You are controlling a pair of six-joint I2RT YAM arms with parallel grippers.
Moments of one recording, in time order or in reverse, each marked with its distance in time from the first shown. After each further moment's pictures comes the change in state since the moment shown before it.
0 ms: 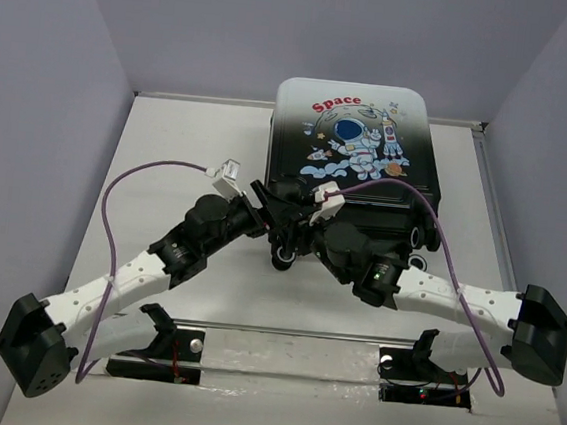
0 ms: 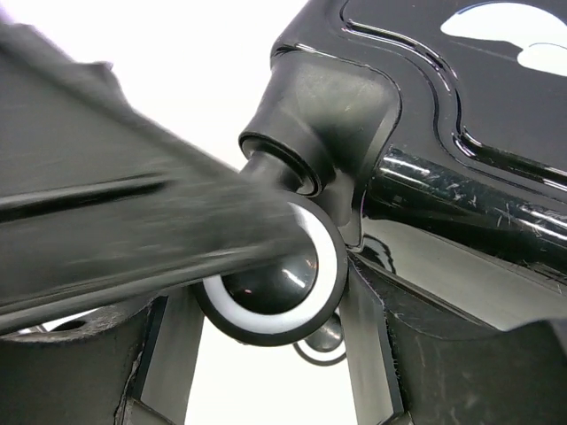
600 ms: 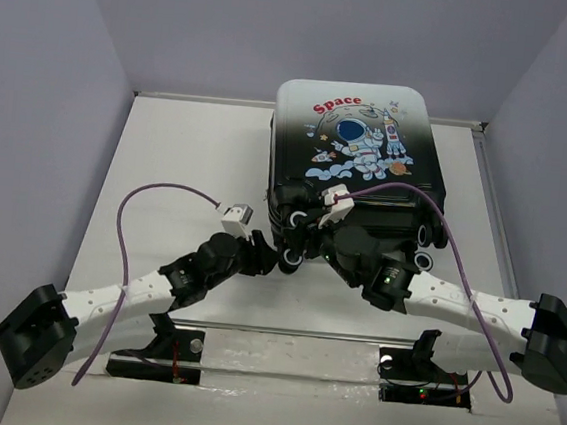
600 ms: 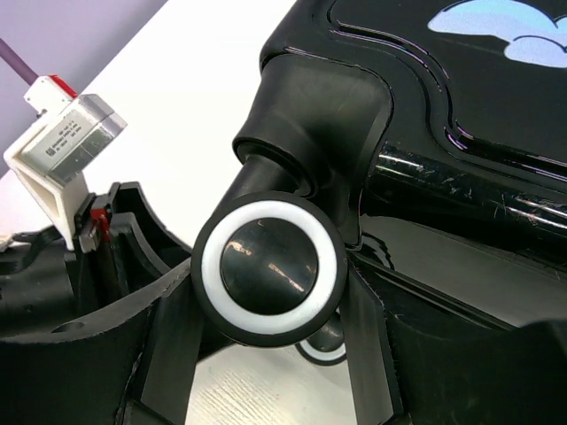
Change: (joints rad) left arm -0.102 -0.099 -0.291 -0.066 -0.186 0.310; right arm -0.008 -0.083 -0.048 -0.042 -0.004 0.018
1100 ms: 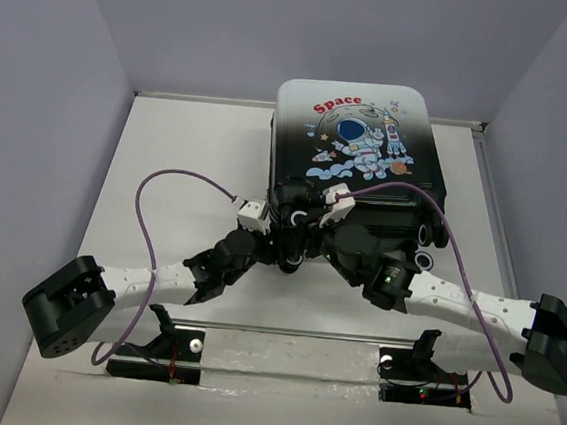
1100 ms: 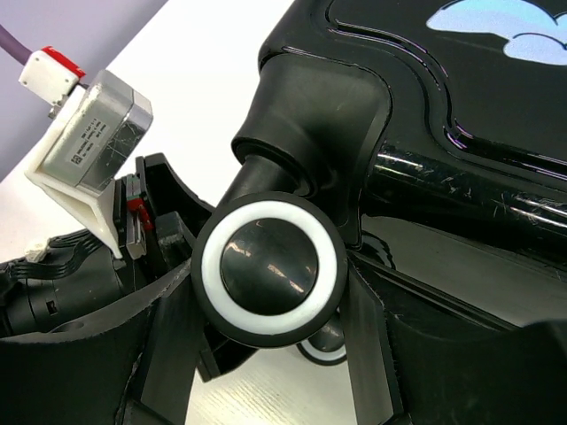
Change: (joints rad) left arm -0.088 0.281 0.055 0.339 -0.159 0.213; right arm -0.008 -0.001 0.000 -0.004 -0.014 0.010
